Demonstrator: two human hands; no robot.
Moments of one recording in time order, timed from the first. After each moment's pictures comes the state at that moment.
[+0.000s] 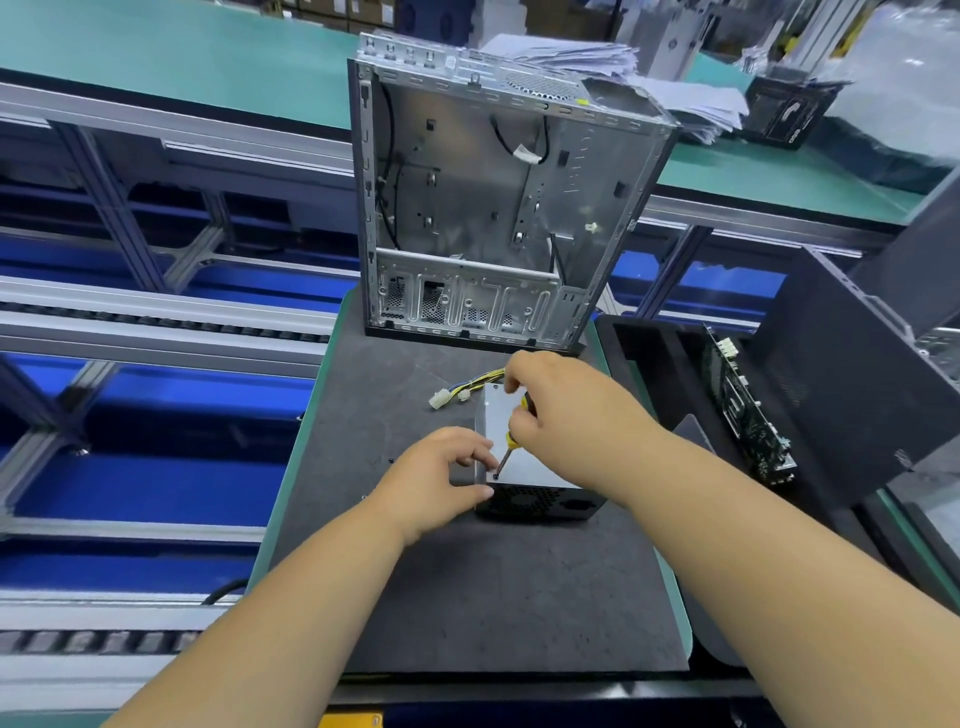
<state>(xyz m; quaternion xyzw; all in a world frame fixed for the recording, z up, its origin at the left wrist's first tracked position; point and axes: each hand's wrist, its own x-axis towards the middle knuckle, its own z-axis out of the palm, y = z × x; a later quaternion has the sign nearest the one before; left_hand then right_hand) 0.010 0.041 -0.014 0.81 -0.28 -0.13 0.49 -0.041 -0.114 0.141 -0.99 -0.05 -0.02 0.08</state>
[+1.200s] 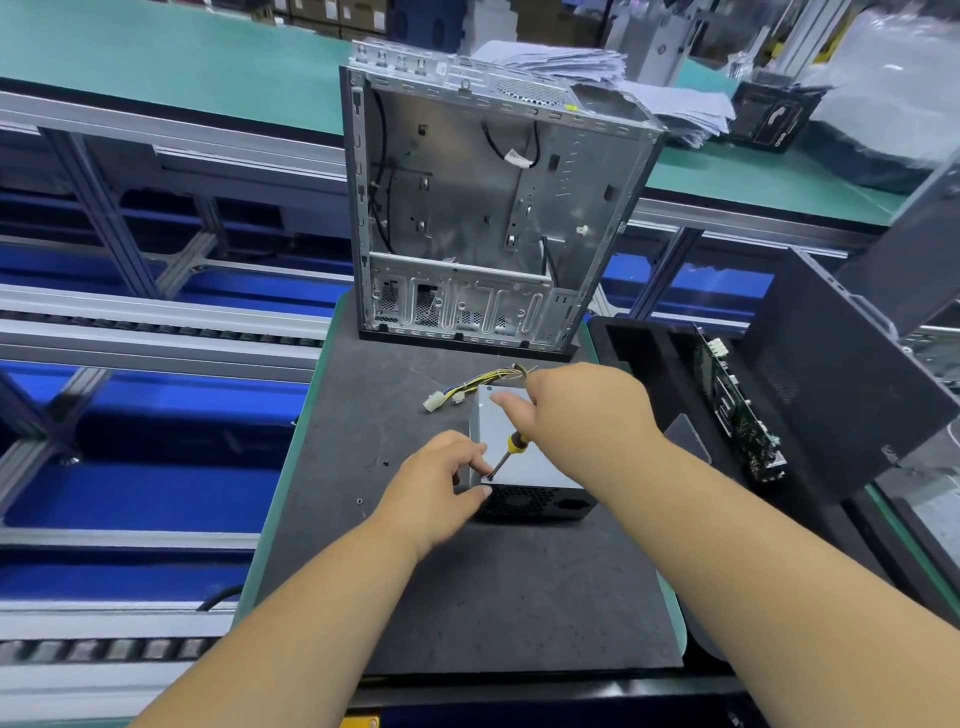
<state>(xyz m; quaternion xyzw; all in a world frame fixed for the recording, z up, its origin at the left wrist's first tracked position) -0.001 0.032 -0.023 0.84 -0.26 -0.09 0.48 -0.042 -0.113 0.141 -0.99 0.05 -0.02 -0.10</state>
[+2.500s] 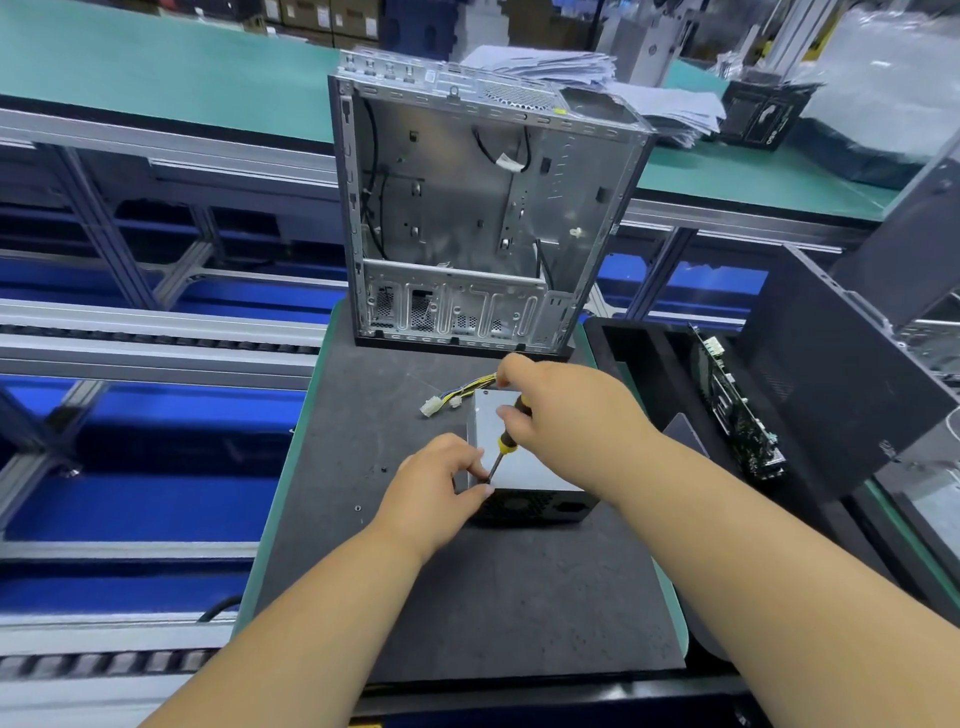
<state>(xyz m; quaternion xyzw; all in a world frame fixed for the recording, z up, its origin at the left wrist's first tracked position) -0.001 0.028 -0.021 0.86 -0.23 -0.08 0.46 -0.044 -0.120 0.142 -1.00 -0.04 -0.04 0.02</state>
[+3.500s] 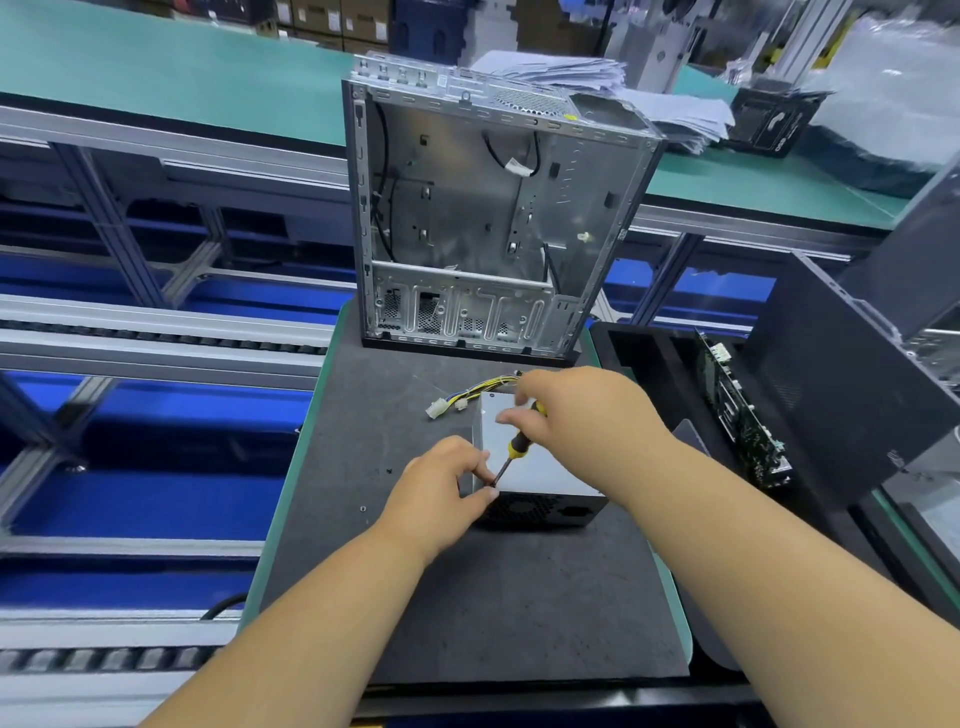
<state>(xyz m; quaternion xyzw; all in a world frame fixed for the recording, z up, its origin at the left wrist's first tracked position) 0.000 0.029 -0.020 0.85 -0.24 -0.09 0.45 -0.044 -0.124 0.145 -1.00 -0.01 0.00 -0.01</state>
